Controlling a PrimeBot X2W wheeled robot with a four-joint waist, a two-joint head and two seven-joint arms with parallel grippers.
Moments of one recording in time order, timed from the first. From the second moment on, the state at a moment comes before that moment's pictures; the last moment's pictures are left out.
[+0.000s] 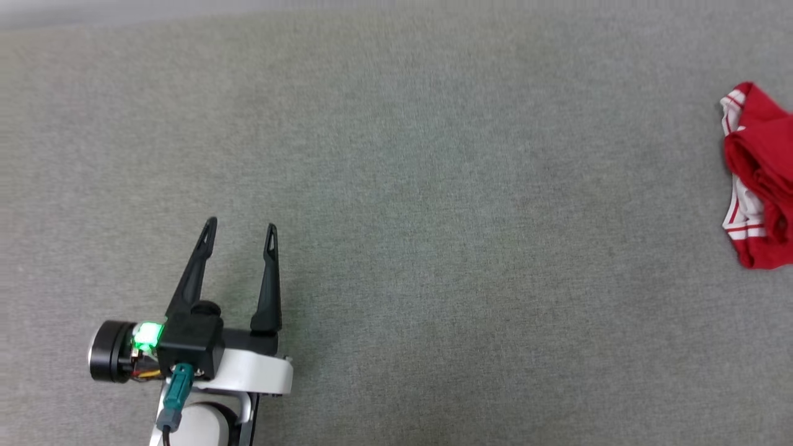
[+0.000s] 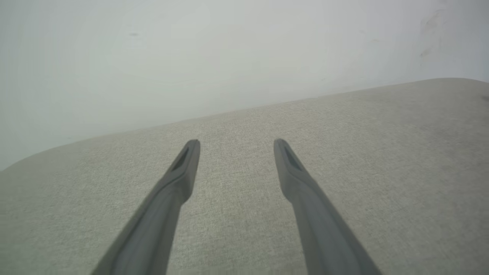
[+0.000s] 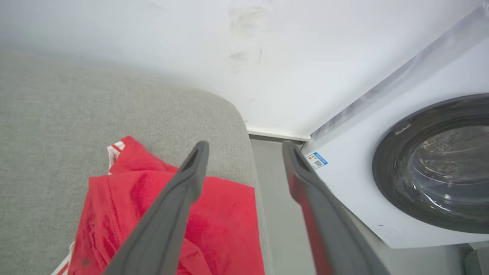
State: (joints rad) left arm -0.12 0.14 -0.13 -0.04 -0.01 0.08 -0.26; right arm -0.67 -0.73 -0.03 0.46 0.25 0.13 0.25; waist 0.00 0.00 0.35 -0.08
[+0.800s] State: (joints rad) left arm 0.06 0.12 -0.09 0.01 -0.06 0.09 -0.26; right arm -0.35 -0.23 -0.03 0.16 0.12 0.13 -0.25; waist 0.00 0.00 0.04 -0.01
